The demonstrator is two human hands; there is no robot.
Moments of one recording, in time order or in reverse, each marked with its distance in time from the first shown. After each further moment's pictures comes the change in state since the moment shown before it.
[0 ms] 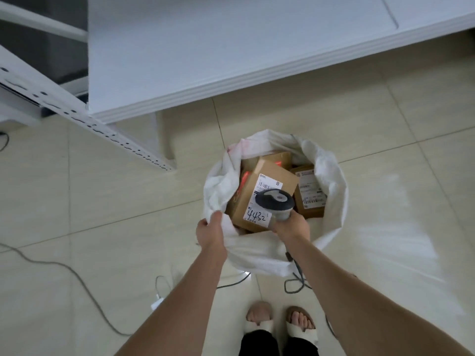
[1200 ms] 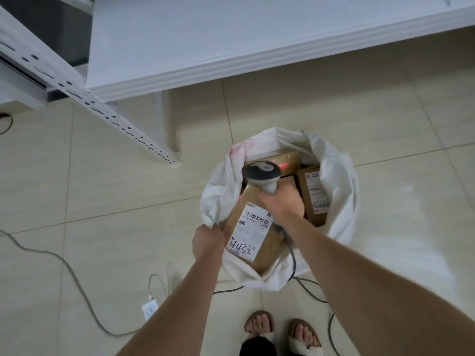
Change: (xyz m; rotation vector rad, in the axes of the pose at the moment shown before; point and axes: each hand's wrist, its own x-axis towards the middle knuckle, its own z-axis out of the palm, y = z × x) left_hand 0.044 -0.033 -0.009 0.642 0.096 0.082; right_hand 0.031 -0.049 0.027 -0.188 0.020 -0.343
